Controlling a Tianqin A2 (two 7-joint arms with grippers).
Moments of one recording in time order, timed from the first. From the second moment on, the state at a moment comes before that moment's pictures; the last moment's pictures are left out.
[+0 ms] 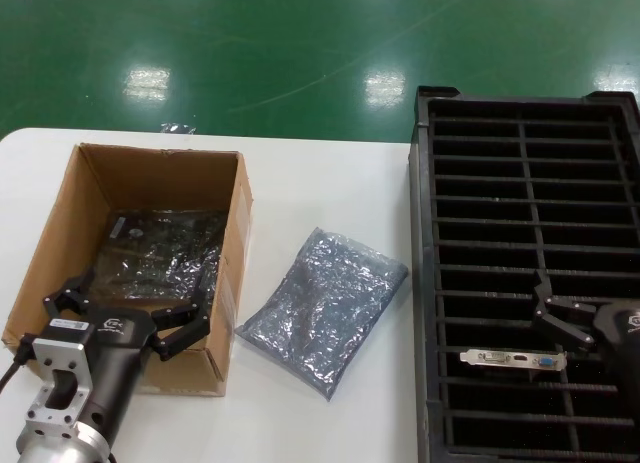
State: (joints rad) left arm -0.01 -0.30 1.60 -1.61 -1.74 0.03 -0.02; right arm 0.05 0.31 -1.64 1.59 1.79 -0.05 0.02
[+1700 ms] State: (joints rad) left arm -0.01 -0.30 1.60 -1.61 -1.74 0.03 -0.02; right arm 0.05 0.31 -1.64 1.59 1.79 -0.05 0.02
